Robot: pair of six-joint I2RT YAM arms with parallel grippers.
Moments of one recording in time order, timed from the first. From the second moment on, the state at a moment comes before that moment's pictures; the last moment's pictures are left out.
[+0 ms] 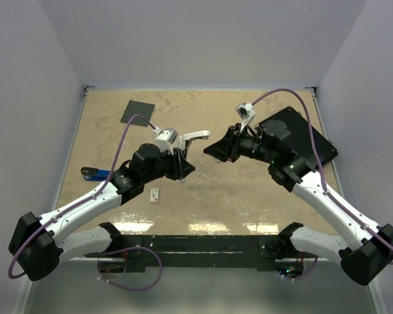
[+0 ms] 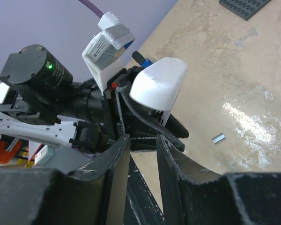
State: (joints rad) left arm -0.72 1.07 0.70 -0.03 0.12 -0.58; right arm 0.59 1.05 0.98 -0.09 -0.49 0.59
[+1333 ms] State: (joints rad) left arm -0.71 1.10 0.66 0.05 0.17 -0.74; right arm 0.59 1.09 0.81 0.19 -0.33 0.74
